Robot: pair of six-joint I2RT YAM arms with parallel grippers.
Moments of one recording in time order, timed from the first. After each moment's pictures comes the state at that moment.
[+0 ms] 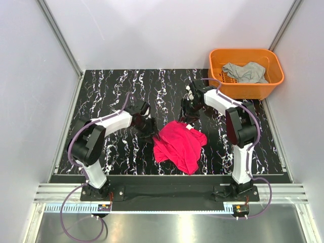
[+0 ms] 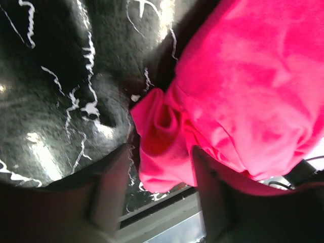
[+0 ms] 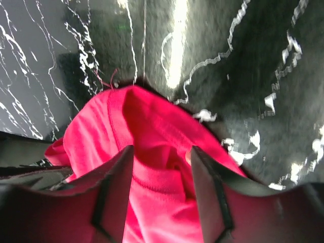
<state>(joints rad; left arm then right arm) -0.50 1.74 1.07 -0.55 0.39 -0.68 0.38 2.06 1.56 -0.73 -0.36 0.38</state>
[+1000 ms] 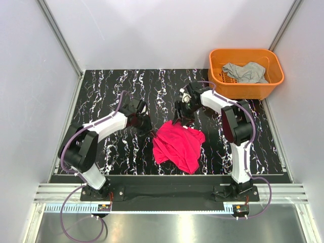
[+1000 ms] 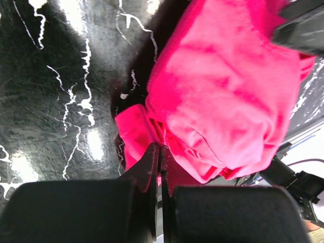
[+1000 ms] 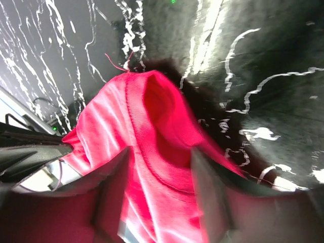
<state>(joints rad) -0.48 1.66 1.04 -0.50 0.38 -0.73 0.39 2.13 1.59 -0.73 -0.57 0.32</state>
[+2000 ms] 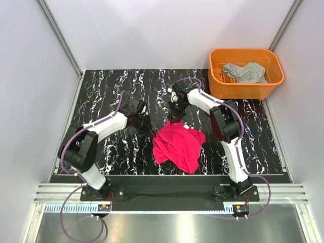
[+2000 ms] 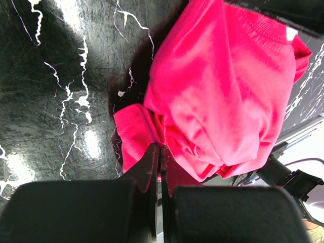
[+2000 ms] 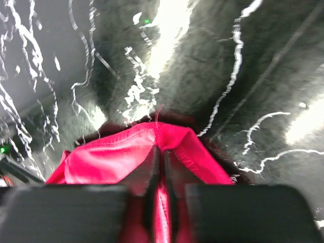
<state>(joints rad) -0.48 1.65 1.03 -0.50 0.38 -0.74 0.50 2.29 1.82 -0.81 -0.38 0.25</state>
